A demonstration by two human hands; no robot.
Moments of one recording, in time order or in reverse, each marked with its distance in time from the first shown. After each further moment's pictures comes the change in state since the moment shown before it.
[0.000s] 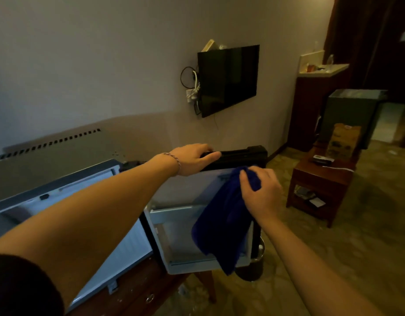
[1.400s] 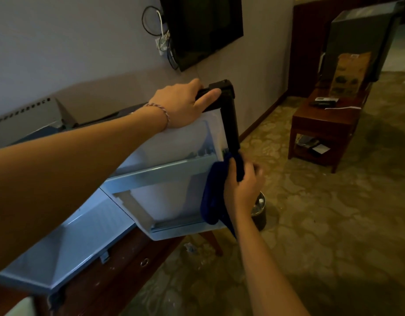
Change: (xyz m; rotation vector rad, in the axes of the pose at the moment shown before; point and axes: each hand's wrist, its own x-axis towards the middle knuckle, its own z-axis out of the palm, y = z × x) left_hand 0.057 0.072 0.050 0.332 0.238 -0.012; right_hand -0.085 0.090 0.033 0.219 0.170 0.415
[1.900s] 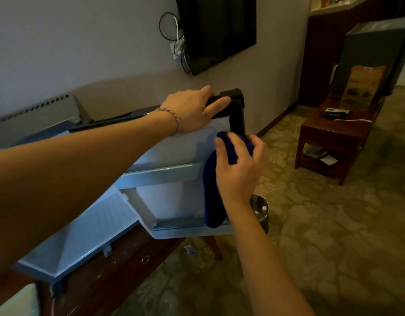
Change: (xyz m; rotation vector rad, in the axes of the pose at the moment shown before) left_hand -0.013 0.009 -0.008 0.016 0.007 -0.015; right_hand 0.011 -0.060 0.002 -0.090 0.044 -0.341
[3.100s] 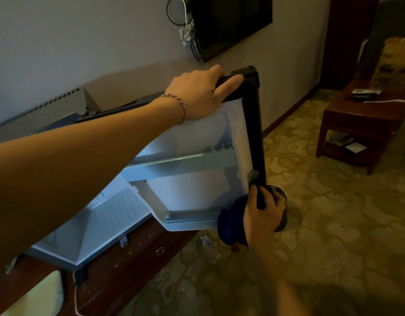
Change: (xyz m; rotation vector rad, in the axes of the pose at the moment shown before) left_hand 0.003 -0.002 0.008 0.030 0.051 -0.007; right_hand -0.100 0.112 0.004 0.111 -0.012 0.572
